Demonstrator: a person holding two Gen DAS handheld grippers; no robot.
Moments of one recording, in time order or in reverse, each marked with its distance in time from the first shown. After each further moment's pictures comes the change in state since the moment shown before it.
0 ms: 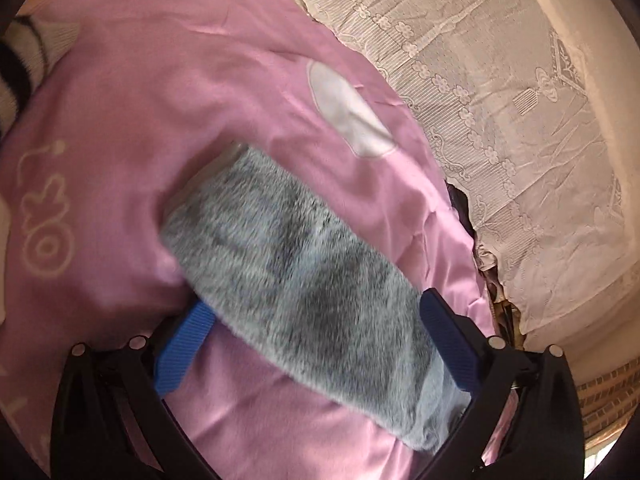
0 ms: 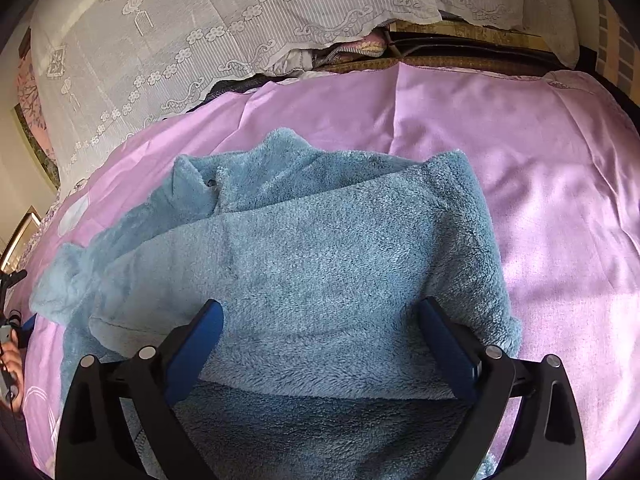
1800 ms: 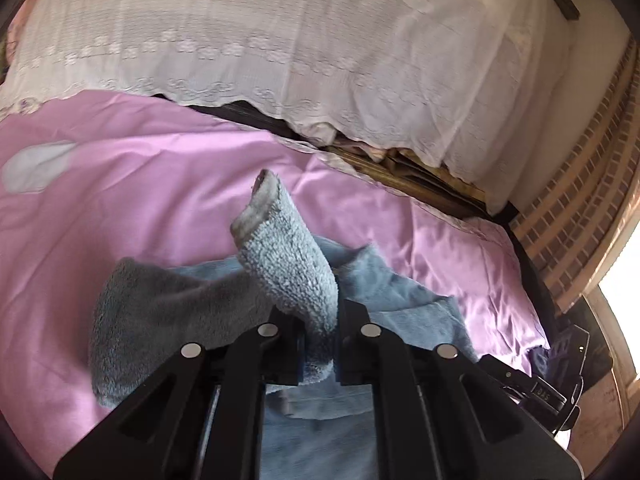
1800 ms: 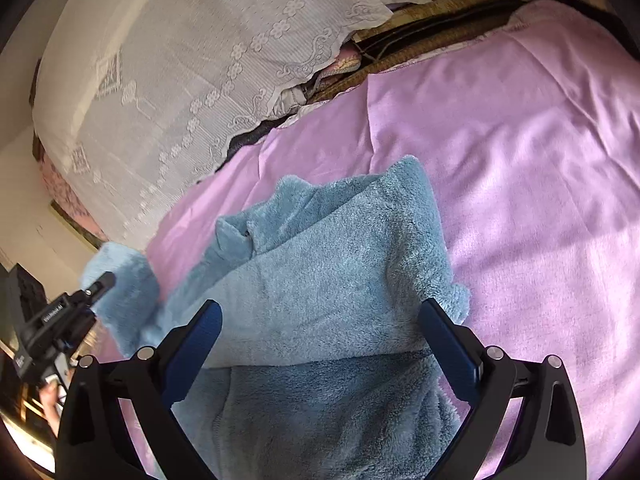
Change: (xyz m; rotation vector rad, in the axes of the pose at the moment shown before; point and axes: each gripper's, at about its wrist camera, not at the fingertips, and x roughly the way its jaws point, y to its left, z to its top) left arm 0.002 -0.278 -0.180 0.734 0.114 -0.222; right arm -0.049 -0.060 -0.003 0.298 -0.054 0.265
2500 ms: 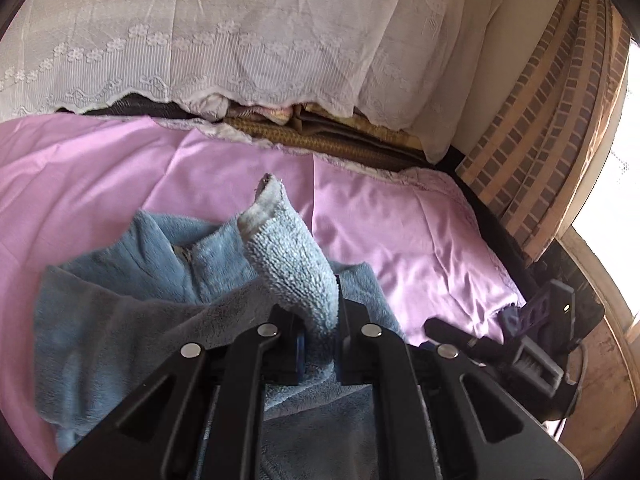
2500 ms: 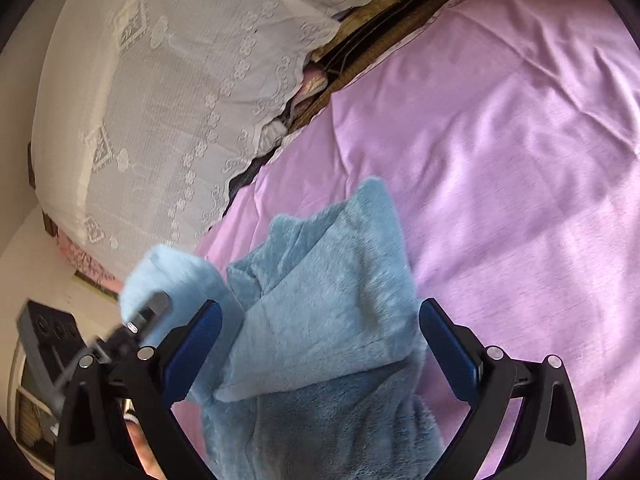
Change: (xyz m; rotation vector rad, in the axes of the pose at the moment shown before) left arm 0.067 -0.117 -0.034 0.151 0.095 -0.148; right arm -0.020 -0.042 0.013 0.232 -0.064 0.088
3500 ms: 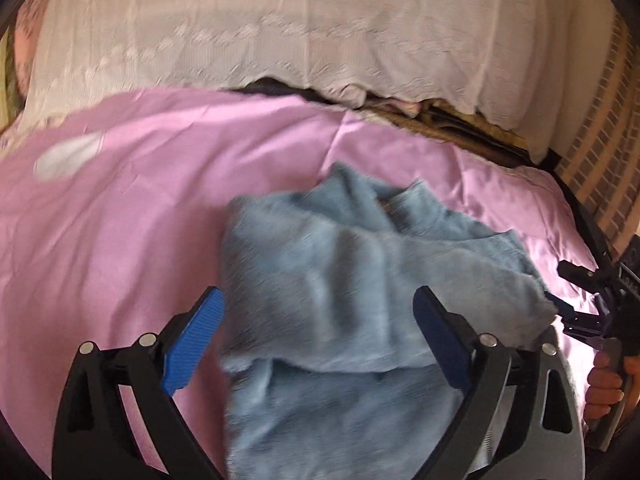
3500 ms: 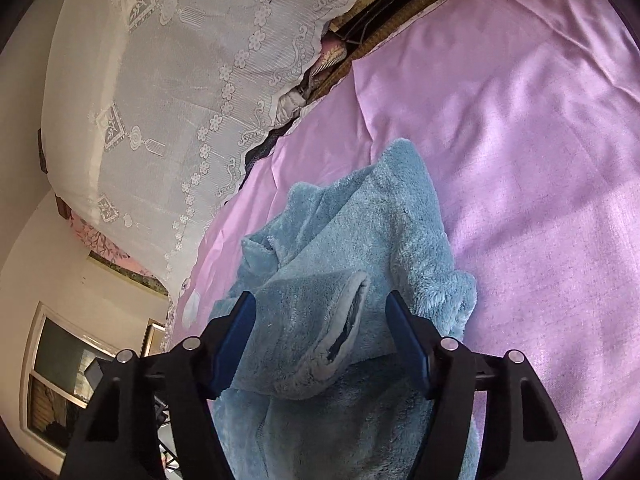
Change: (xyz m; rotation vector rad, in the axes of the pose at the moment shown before) left arm -0.058 0.122 -0.061 -0.087 -0.016 0.361; right arm 0.025 0.008 -0.010 -0.031 0.111 0.061
